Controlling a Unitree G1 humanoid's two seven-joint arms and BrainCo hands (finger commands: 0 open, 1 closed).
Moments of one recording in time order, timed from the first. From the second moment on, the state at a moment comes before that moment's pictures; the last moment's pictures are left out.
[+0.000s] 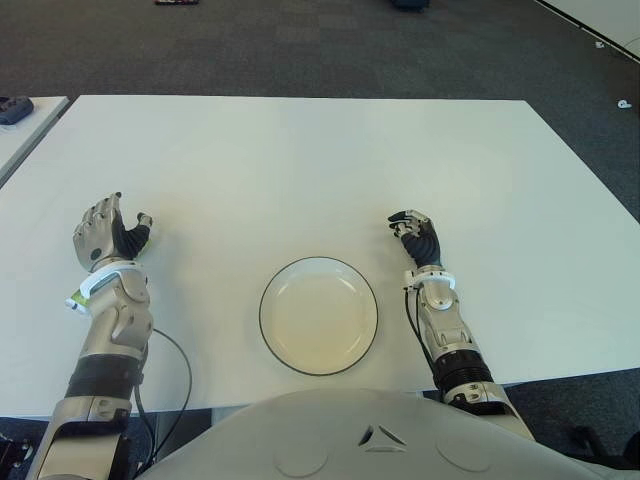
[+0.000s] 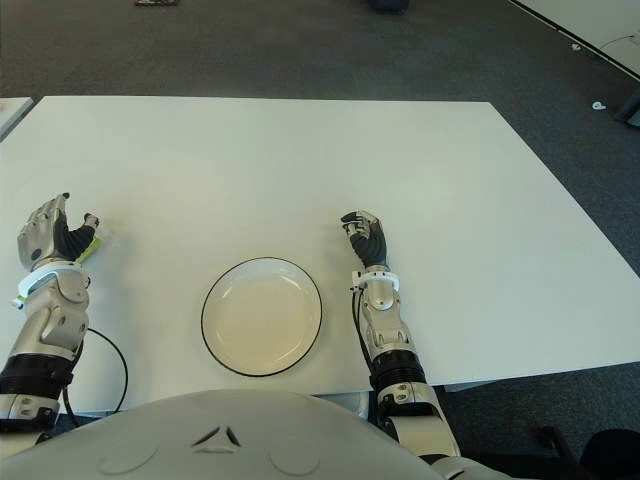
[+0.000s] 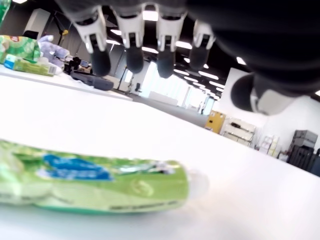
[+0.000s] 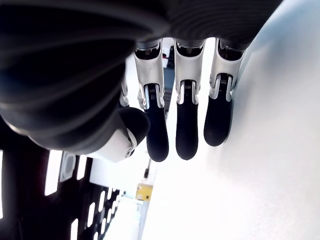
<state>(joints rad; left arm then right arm) 0.06 0.47 0.04 0.22 0.73 0.41 0.28 -0.06 -0.09 0.01 0.47 -0.13 -0.26 -0.14</state>
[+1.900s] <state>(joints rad) 0.13 0.95 -0.19 0.18 0.70 0.42 -0.37 -0.03 -0.09 0.00 0.44 -0.13 -0.26 -0.14</state>
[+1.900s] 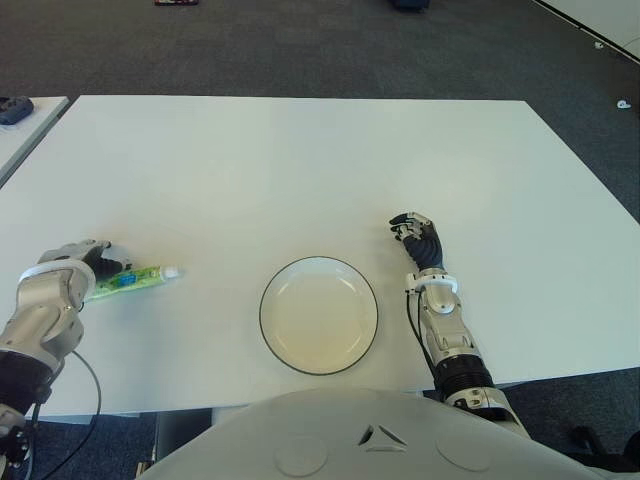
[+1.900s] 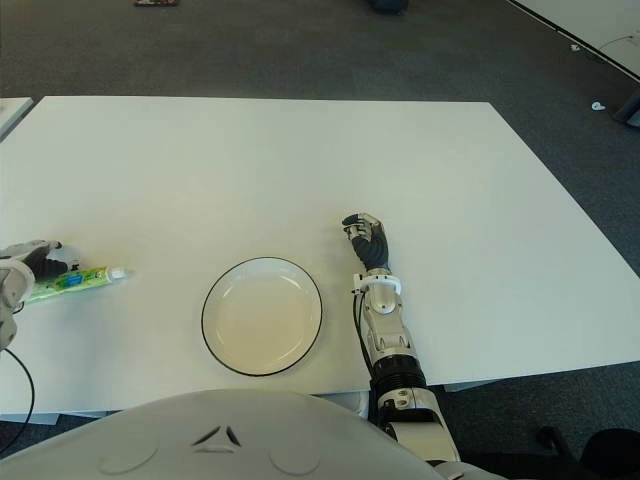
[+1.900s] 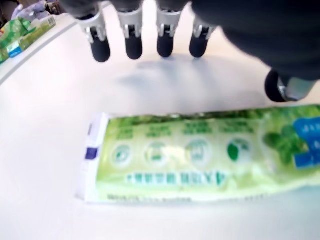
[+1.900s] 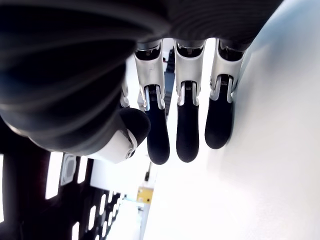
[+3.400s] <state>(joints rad) 0.31 0.83 0.40 0.08 0.39 -0.07 -0.15 -0.04 -0.08 0.00 0.44 -0.13 -0.26 -0.13</state>
